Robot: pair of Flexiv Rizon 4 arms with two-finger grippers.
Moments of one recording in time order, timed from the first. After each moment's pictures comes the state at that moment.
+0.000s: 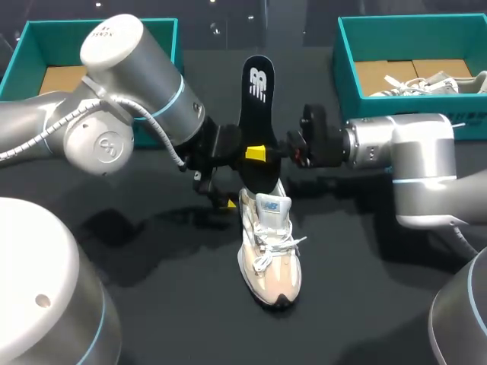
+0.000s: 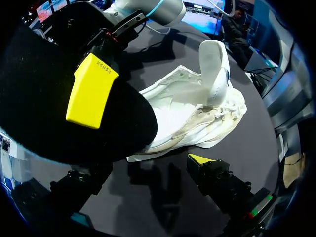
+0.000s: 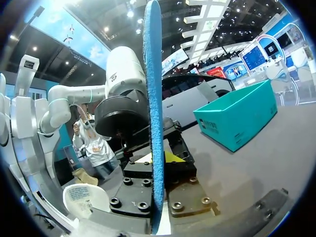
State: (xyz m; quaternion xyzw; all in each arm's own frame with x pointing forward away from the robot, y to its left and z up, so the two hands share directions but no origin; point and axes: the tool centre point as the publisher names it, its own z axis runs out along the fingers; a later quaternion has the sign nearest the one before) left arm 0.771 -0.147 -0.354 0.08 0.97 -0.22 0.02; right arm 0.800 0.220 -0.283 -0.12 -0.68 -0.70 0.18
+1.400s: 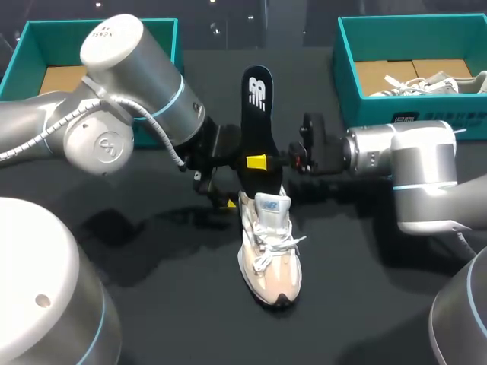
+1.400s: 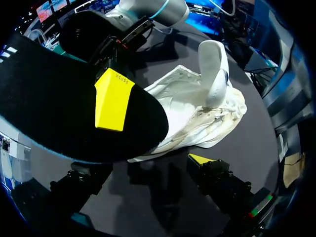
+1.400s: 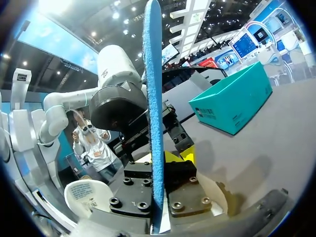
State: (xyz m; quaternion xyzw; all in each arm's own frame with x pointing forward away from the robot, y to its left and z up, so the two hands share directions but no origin) left arm 0.771 -0.147 -0.354 0.08 0.97 -0.22 0.02; right arm 0.791 0.218 -0.300 -0.17 -0.69 -0.67 0.22
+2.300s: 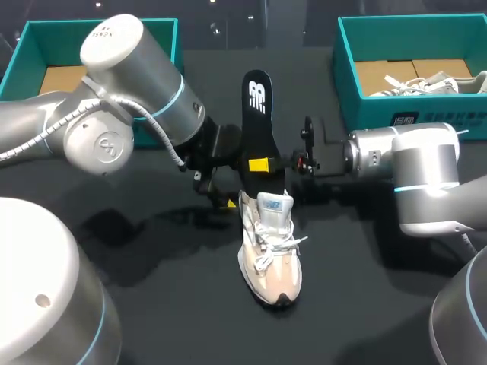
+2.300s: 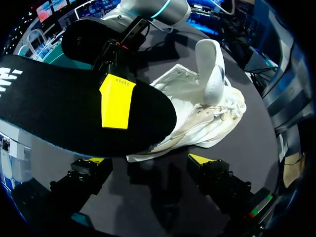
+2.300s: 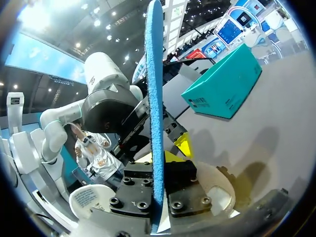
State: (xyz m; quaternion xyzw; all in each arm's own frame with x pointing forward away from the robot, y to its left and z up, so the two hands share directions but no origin) left arm 0.771 -0.147 -0.354 0.08 0.97 -0.22 0.02; right arm 0.787 0.213 -0.312 -0.24 -0.68 -0.64 0.27
